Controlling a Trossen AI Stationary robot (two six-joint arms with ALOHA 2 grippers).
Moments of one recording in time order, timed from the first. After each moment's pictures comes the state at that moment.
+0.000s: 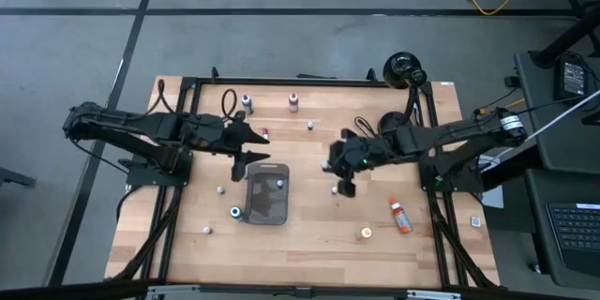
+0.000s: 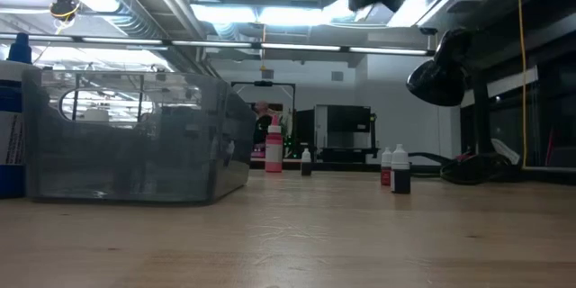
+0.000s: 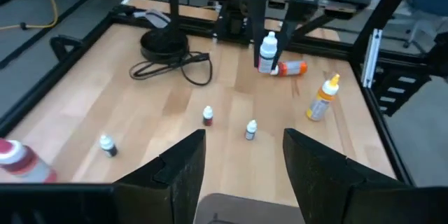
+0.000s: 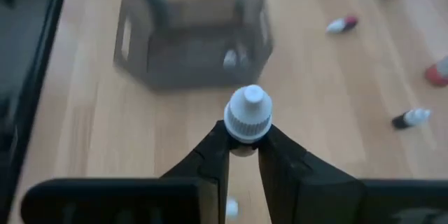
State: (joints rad) left arm -0.11 1.01 0.98 -0.40 -0.19 -0.22; right arm 0.19 1.43 1.24 -0.57 0.14 0.26
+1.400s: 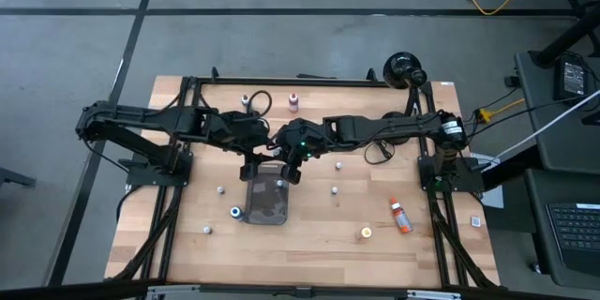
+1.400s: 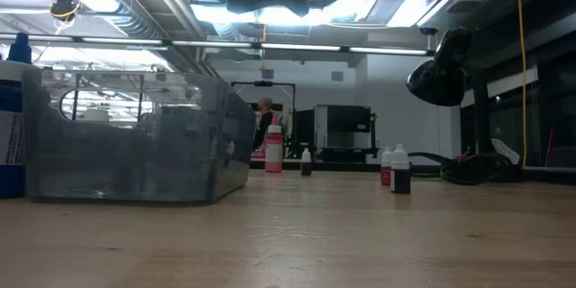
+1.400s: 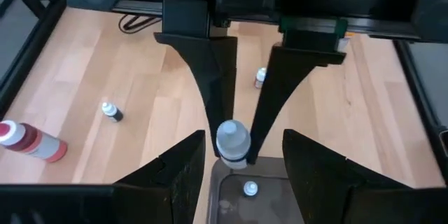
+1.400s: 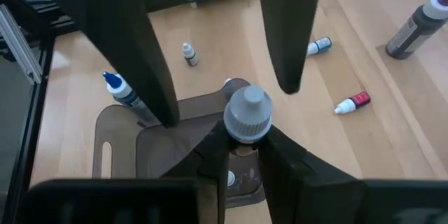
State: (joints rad) left arm -0.05 1.22 1.18 -0.66 -0.09 -0.12; right arm 0.06 1.92 1.78 -0.60 0.06 0.28
